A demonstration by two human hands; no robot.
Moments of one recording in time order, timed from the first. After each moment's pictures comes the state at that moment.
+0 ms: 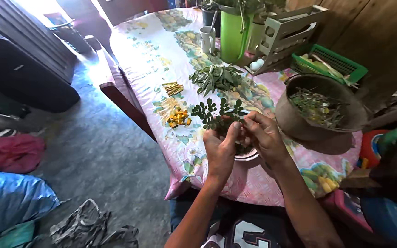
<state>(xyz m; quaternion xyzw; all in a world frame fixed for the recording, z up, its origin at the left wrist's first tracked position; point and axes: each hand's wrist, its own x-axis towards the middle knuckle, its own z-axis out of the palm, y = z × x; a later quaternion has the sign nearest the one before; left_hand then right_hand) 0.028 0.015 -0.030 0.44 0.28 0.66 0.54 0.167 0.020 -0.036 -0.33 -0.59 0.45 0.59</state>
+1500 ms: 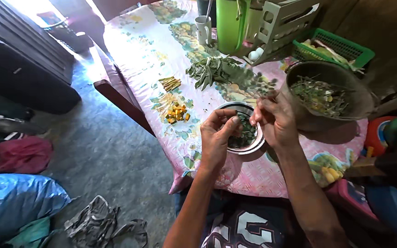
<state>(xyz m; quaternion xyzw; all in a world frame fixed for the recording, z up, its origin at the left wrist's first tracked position) 0.012 0.023 -0.033 0.47 0.26 0.57 0.62 0.182 0.019 -0.030 -0.31 -0.46 0.47 0.69</state>
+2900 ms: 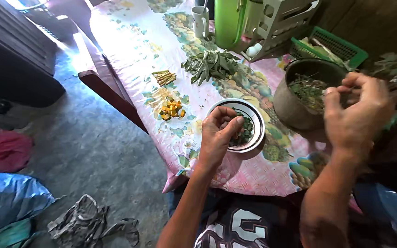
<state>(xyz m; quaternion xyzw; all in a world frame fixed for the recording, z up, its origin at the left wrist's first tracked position) 0.012 0.026 -0.034 0.50 0.25 0.53 0.63 0.286 -0.032 0.011 -0.73 -0.55 -0.14 0.39</state>
